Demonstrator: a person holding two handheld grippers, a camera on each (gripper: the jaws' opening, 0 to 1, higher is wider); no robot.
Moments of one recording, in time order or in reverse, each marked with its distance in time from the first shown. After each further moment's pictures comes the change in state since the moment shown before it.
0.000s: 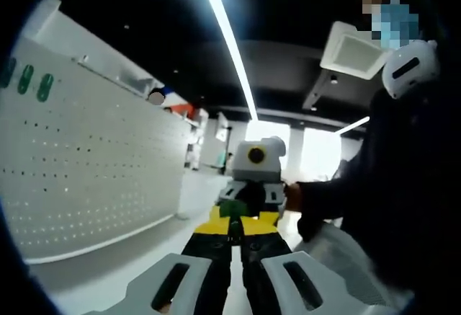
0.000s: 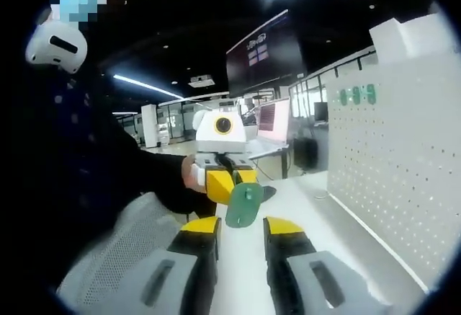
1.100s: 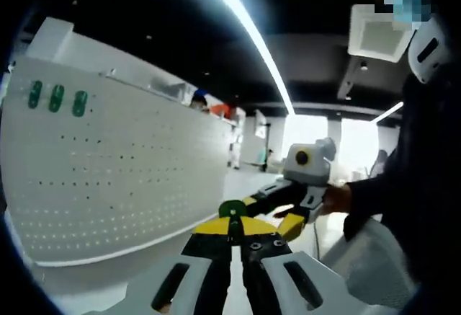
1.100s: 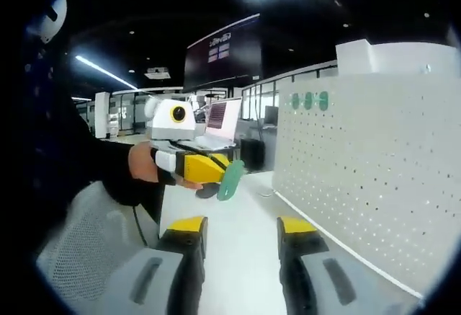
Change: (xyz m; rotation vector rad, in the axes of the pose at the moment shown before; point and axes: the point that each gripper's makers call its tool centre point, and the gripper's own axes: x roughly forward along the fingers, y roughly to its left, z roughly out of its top) left arm -0.015 0.044 0.003 0.078 0.012 0.268; right arm -0.013 -0.047 -0.016 -0.081 0.040 -0.364
